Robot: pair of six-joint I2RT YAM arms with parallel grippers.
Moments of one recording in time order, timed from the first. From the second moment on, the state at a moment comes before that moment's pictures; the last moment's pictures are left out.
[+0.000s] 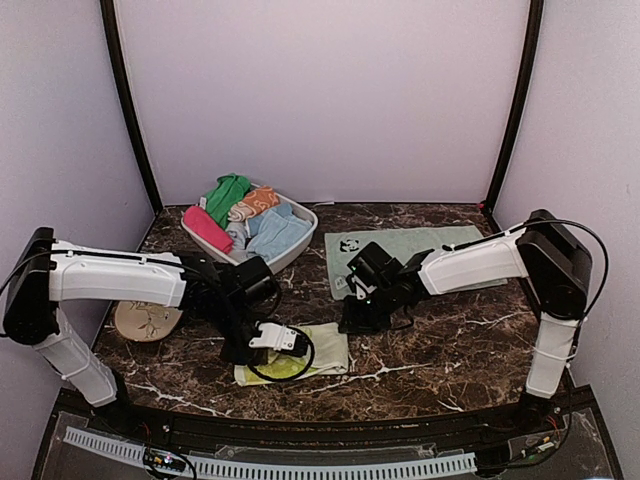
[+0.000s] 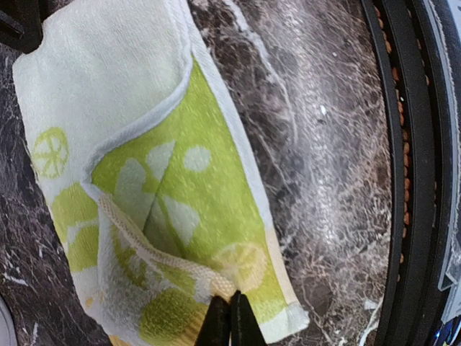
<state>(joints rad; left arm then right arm) -0.99 1.58 1.04 -0.79 0.14 0.72 0.88 1.89 1.13 -0.33 -0.20 0.77</state>
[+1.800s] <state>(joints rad) -0.57 1.65 1.00 -0.81 0.43 0.51 0.88 1.81 1.24 -0.37 -0.23 0.25</state>
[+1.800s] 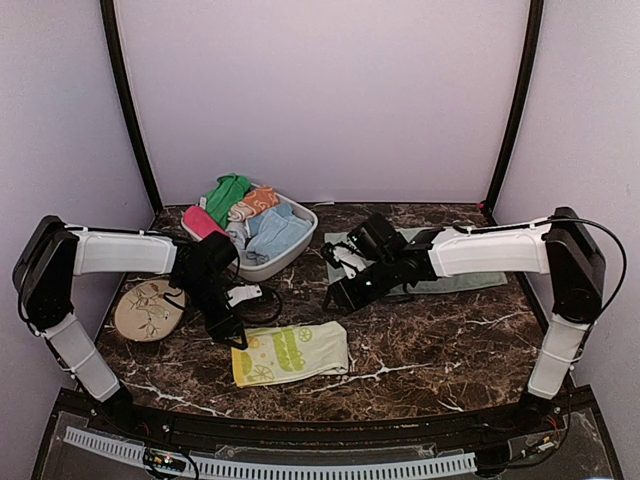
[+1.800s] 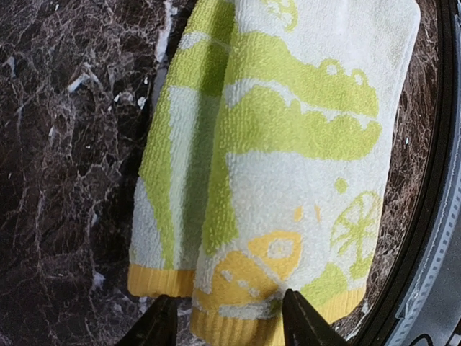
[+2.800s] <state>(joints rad) -0.57 1.68 1.13 -0.87 0.41 0.49 0.79 1.91 1.17 -0.23 -0.57 -0.08</state>
